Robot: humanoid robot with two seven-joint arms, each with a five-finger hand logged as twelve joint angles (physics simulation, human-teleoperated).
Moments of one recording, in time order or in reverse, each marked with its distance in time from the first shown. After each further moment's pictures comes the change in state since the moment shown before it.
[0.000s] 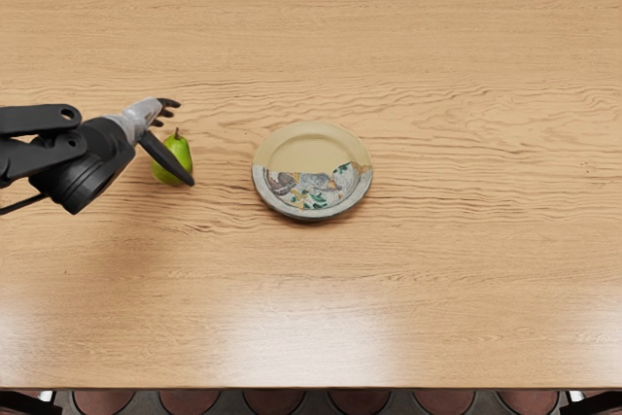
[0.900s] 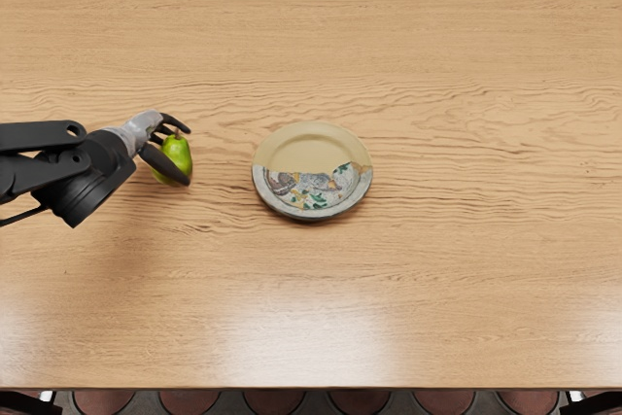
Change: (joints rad) left arm 0.032 -0.006 0.008 0.003 0.052 0.001 0.000; right arm 0.000 0.000 0.000 0.000 0.000 0.000 0.000
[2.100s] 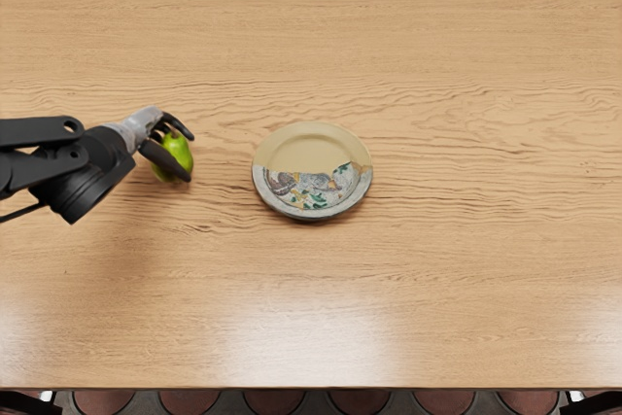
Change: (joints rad) left arm -0.009 0.006 -0.008 -0.003 -0.003 -0.009 -0.001; right arm 0.000 0.000 0.000 -0.001 0.000 0.000 0.000
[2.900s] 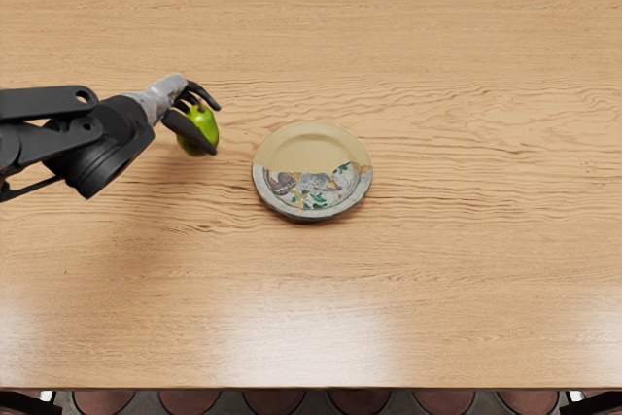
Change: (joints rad) left arm -0.081 -0.038 -0.039 -0.020 -0.004 -0.007 0.002; right arm 0.000 0.000 0.000 0.000 0.000 0.000 0.000
